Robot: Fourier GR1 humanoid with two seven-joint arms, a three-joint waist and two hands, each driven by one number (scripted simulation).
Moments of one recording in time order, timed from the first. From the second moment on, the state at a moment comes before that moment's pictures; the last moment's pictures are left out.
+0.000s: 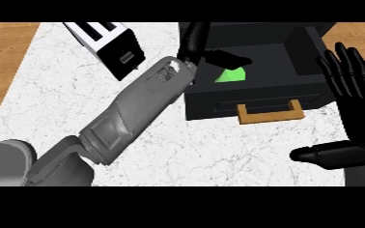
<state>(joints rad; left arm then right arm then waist) -1.25 0.00 -0.65 -0.48 0.60 0.51 -0.33 -0.13 -0.19 -0.18 -1.86 -0.17 0.29 -0.06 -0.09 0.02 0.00</state>
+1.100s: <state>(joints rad) -1.13 0.19 -0.50 -0.80 0.67 0.48 -0.27 -0.01 -0.30 -0.05 -2.03 0.11 0.38 0.02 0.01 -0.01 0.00</state>
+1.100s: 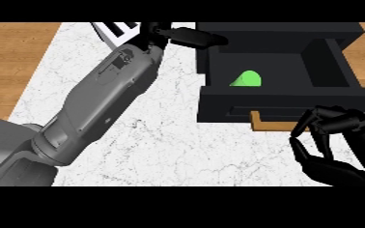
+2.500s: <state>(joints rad) -0.53 0.55 -0.31 -1.36 0.70 0.27 -0.23 -0.51 -0.21 0.19 -0.98 0.90 -0.07 -0.28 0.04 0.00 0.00</state>
